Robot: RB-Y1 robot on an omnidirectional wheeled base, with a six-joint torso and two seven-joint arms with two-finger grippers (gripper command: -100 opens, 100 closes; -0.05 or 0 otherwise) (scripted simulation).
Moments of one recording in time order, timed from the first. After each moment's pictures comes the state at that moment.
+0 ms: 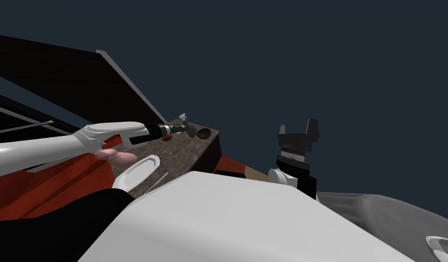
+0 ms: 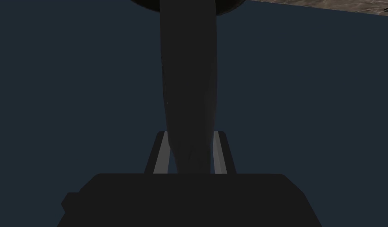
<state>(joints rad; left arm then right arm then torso) 1.06 1.74 0.64 -1.94 -0.23 -0.13 0.36 0.53 0.03 0.02 -2.35 -0.09 -0.42 -0.13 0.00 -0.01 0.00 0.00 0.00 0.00</state>
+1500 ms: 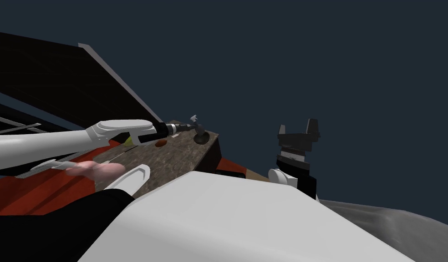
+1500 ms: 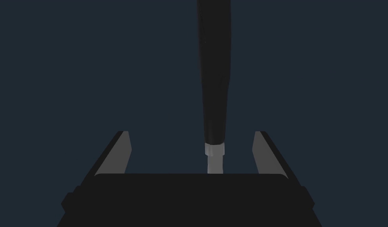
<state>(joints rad) 1.08 1.82 0.67 -2.03 -0.23 -0.02 0.37 0.53 0.03 0.02 -2.35 -0.09 -0.42 -0.13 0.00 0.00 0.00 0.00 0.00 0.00</state>
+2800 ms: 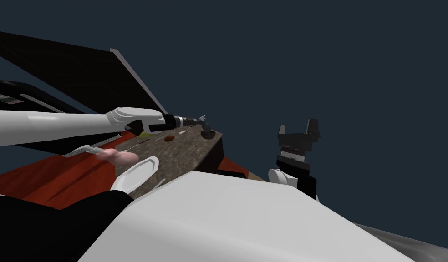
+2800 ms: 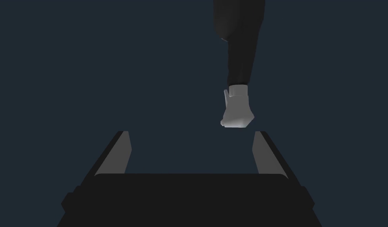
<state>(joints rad) 1.16 2.02 0.84 -1.95 -0.15 -0.07 0.42 0.53 0.03 0.02 -2.35 -0.09 -0.42 -0.13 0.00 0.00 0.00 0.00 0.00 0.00</state>
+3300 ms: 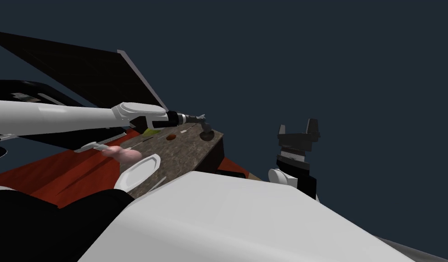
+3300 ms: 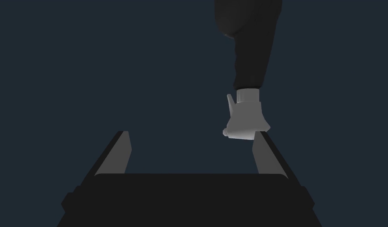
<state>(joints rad) 1.10 2.10 0.82 -1.92 -0.17 -0.09 0.48 0.53 0.03 0.02 -2.35 -0.09 -0.42 -0.13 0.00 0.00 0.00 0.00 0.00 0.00</state>
